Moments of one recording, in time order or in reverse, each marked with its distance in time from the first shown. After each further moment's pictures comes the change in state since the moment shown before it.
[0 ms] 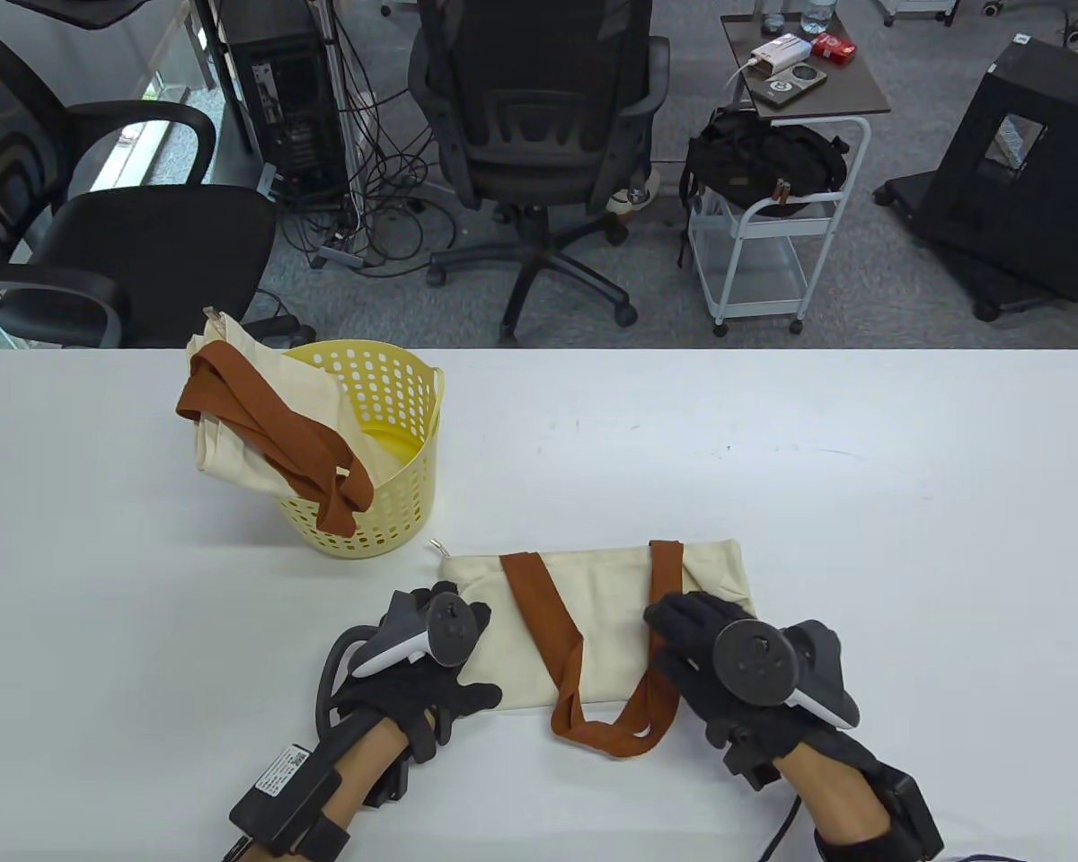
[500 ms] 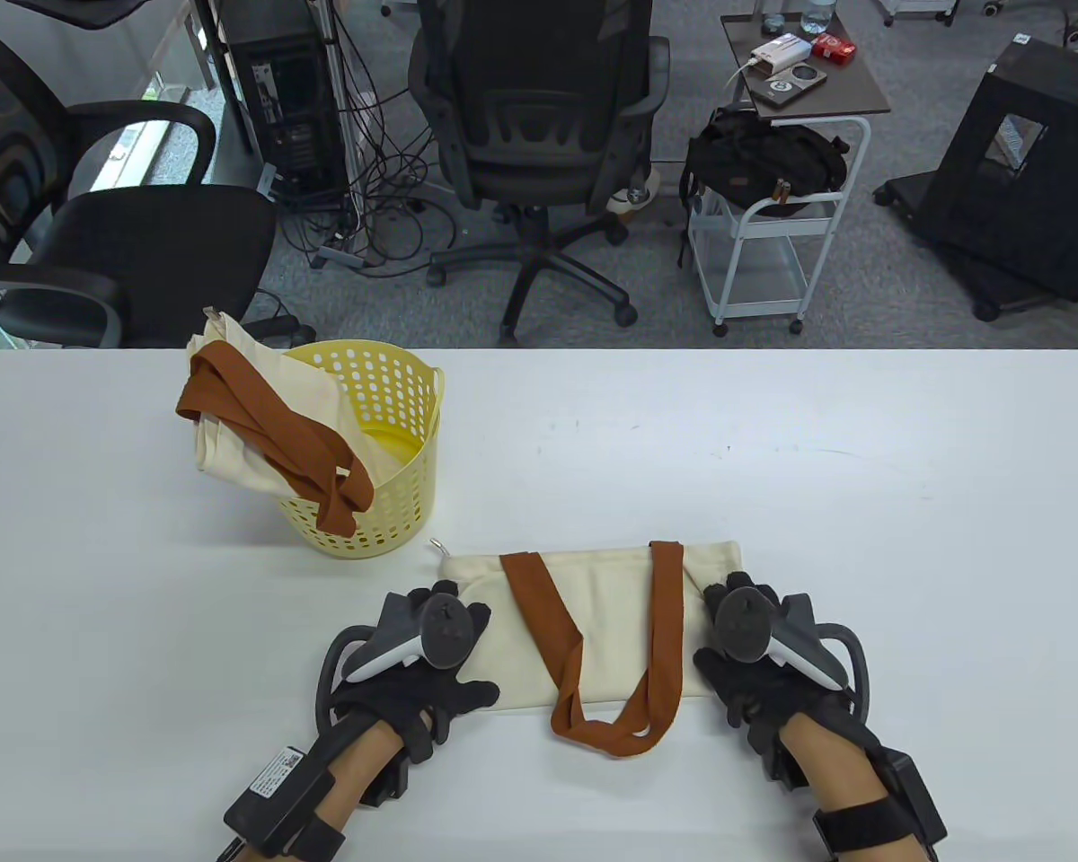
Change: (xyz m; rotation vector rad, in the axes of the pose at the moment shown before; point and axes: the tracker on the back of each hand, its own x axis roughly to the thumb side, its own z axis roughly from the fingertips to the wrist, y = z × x) left_hand -0.003 0.006 0.009 0.151 -0.019 0.018; right_hand -0.048 0.059 -0.016 0.443 0.246 0.139
